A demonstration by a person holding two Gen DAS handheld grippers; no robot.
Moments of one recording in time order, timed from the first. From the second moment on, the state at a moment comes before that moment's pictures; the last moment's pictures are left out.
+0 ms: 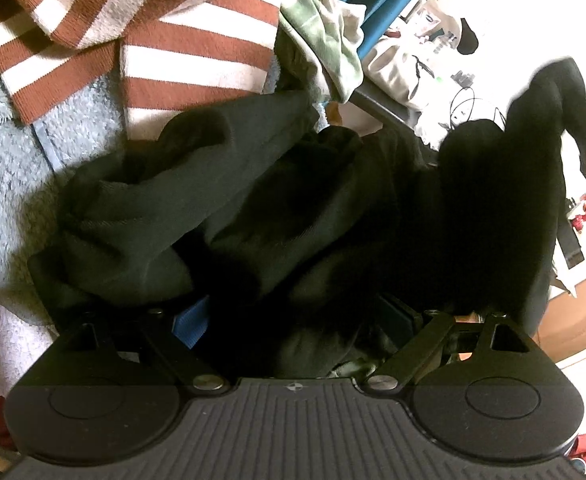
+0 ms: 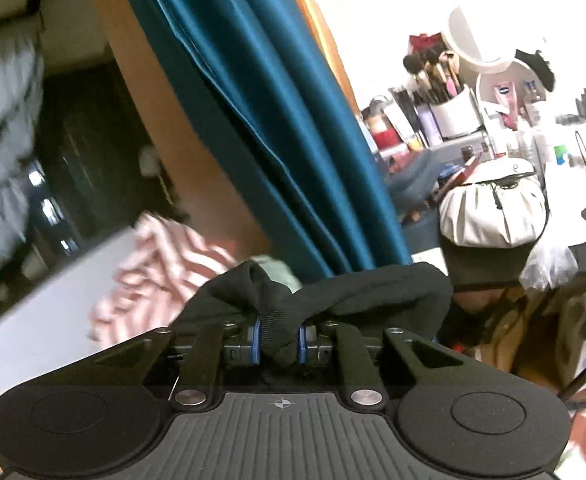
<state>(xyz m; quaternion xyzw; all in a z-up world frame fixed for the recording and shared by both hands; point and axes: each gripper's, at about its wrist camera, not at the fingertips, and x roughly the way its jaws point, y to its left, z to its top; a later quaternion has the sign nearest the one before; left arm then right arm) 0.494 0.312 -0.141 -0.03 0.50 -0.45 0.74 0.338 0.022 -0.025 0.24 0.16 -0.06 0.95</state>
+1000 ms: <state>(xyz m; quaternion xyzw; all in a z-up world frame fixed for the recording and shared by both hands) 0.494 0.309 -0.153 -0.01 0.52 -0.44 0.73 0.252 -0.022 -0.191 0.54 0.29 -0.21 0.76</state>
